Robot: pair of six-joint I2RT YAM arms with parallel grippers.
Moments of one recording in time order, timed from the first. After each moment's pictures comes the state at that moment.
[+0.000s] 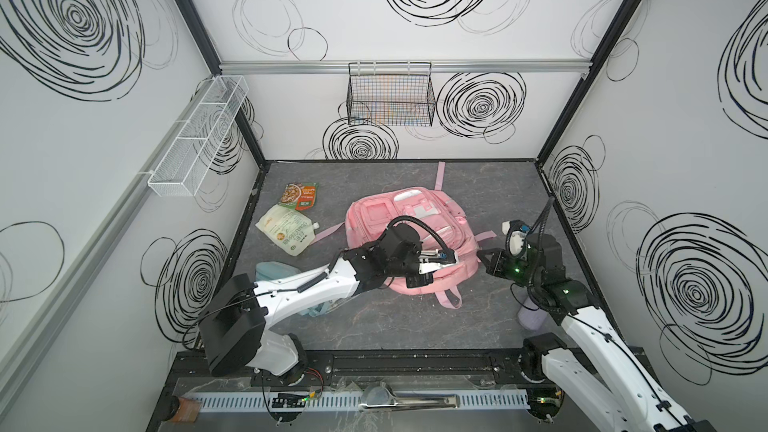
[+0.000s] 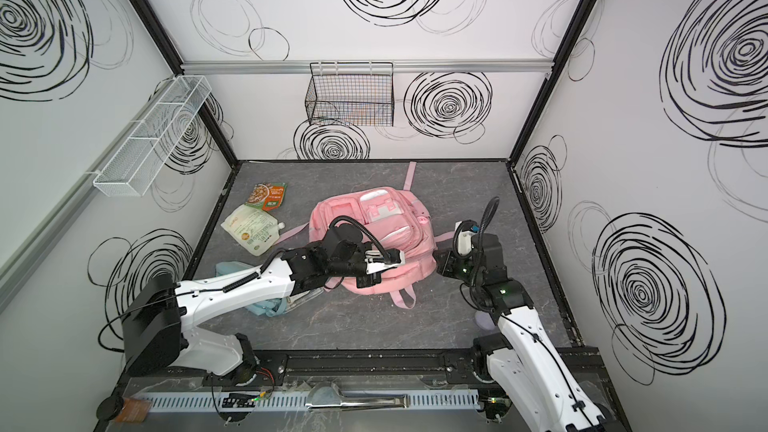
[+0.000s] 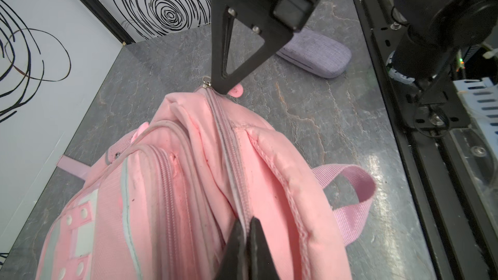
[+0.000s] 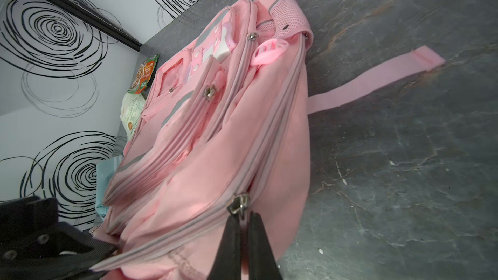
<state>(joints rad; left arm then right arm) -0.91 1.42 0.96 -0.13 0.27 0.53 0.17 0.73 0.52 -0.43 -0.36 0.54</state>
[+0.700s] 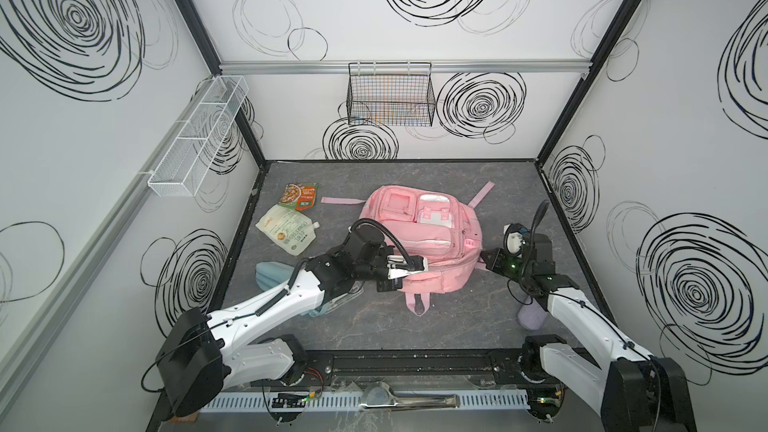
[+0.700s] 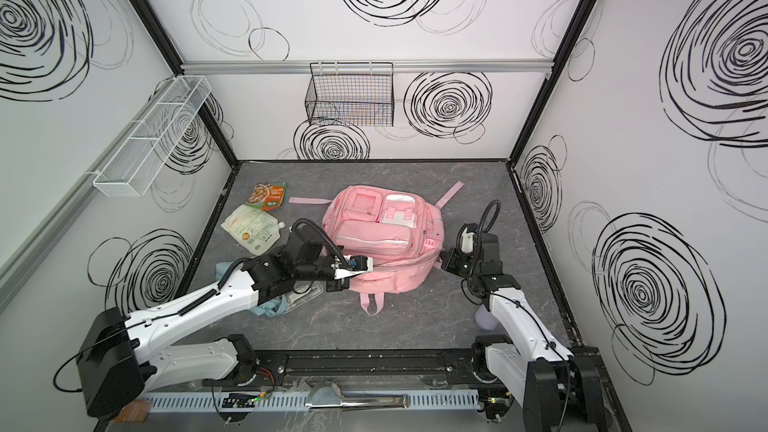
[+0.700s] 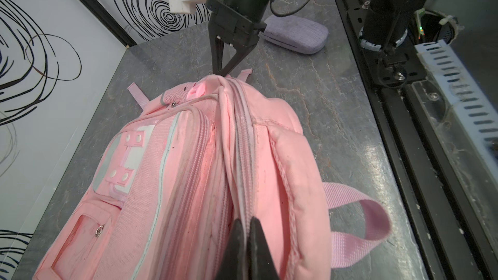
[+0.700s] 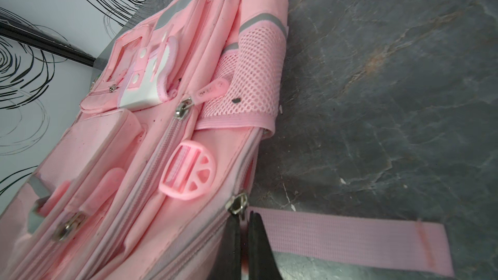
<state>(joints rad) -0.78 1.17 0.79 -0.22 0.43 0.64 0.04 1.01 0.40 -0.12 -0.38 0.53</state>
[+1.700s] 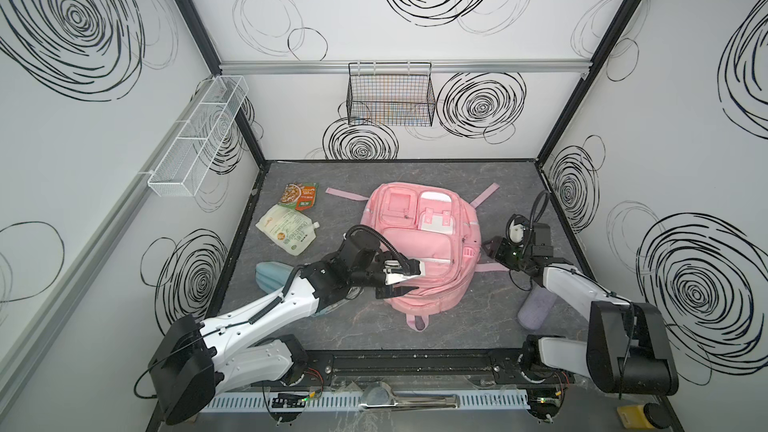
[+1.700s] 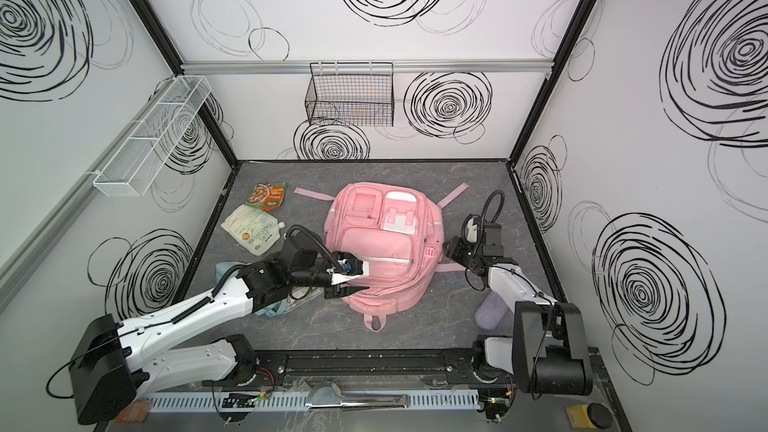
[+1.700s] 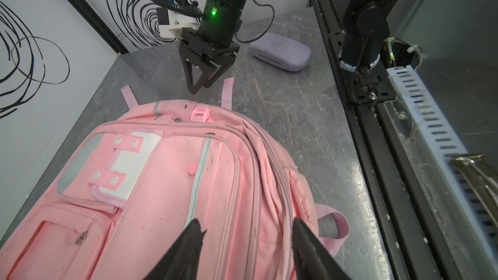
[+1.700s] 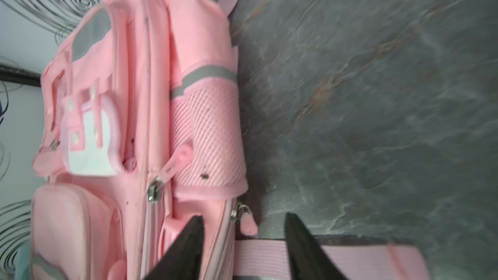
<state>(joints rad) -0.81 1.12 0.73 -0.15 0.48 0.55 -0.07 1.26 0.52 -0.09 -0.37 0.49</state>
